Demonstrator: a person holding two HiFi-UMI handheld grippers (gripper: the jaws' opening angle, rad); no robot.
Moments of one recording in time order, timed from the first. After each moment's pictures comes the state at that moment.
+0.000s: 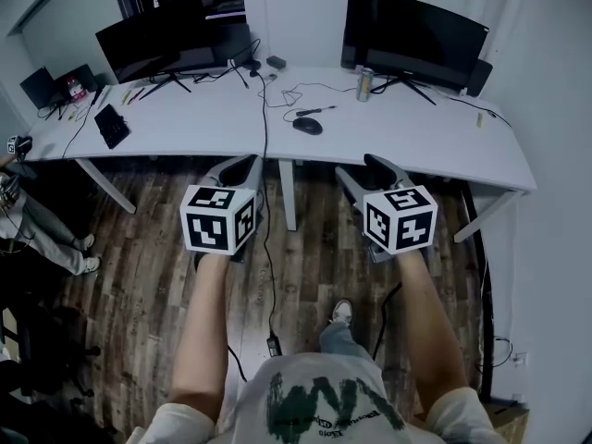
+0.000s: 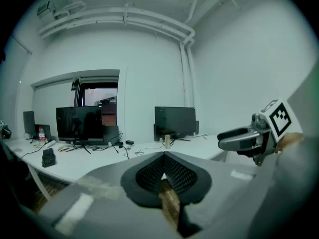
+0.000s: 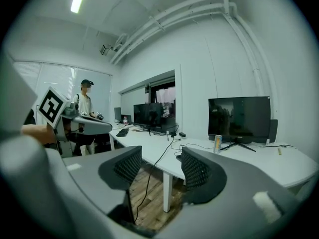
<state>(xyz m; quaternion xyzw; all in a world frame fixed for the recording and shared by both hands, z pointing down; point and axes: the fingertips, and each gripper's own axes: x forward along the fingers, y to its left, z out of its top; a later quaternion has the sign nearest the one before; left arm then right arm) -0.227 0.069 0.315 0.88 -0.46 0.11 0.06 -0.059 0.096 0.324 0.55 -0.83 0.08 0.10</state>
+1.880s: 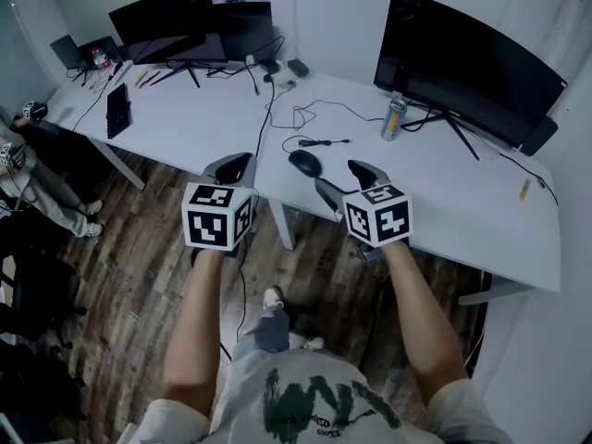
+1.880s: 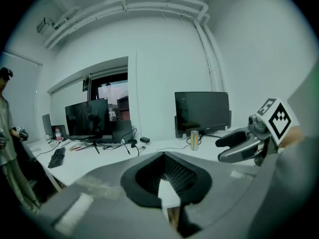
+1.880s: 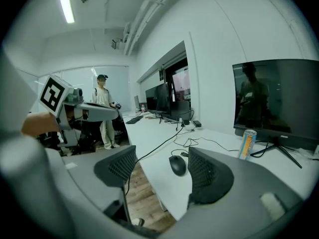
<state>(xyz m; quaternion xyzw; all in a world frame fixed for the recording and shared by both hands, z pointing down) -0.156 -0.134 0.353 0.80 -0.58 0.15 0.07 -0.008 -0.146 0.400 0.38 -0.90 0.12 0.17</state>
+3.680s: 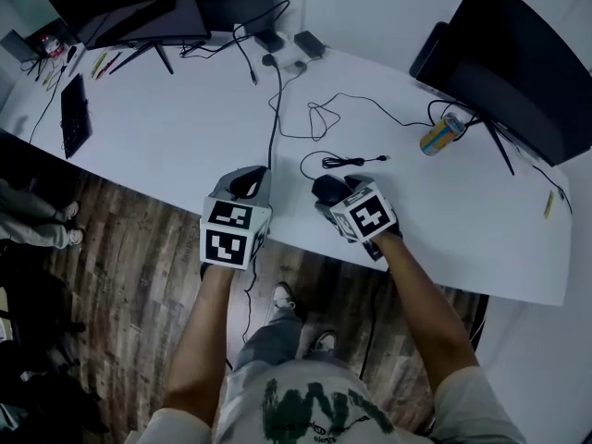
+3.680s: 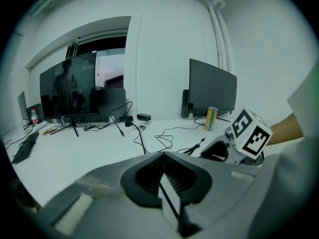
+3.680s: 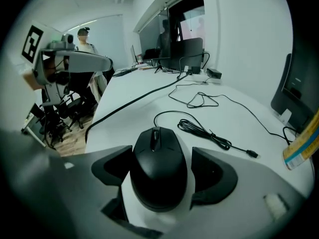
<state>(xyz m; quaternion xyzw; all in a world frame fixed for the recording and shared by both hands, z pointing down) -0.218 -0.305 0.494 0.83 -0.50 0.22 0.15 -0.087 -0.303 0.609 0.32 -0.83 0.18 0.41</state>
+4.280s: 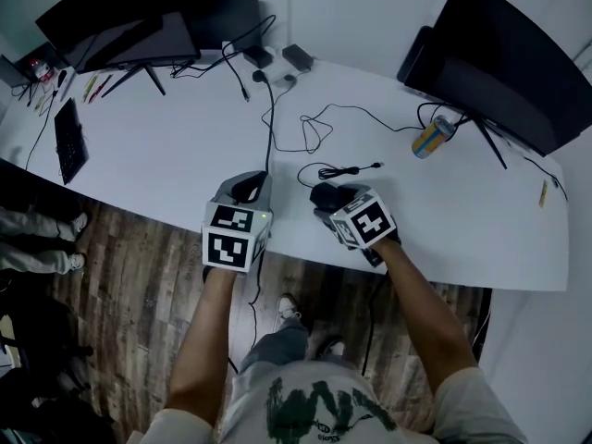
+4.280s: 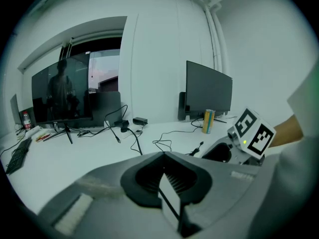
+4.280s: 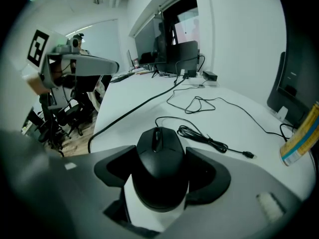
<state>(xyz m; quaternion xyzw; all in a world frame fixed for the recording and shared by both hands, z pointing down) -0.214 -0.322 0.483 0.84 -0.47 0.21 0.13 -0.092 -0.303 0.593 0.34 -0.83 0.20 0.39</state>
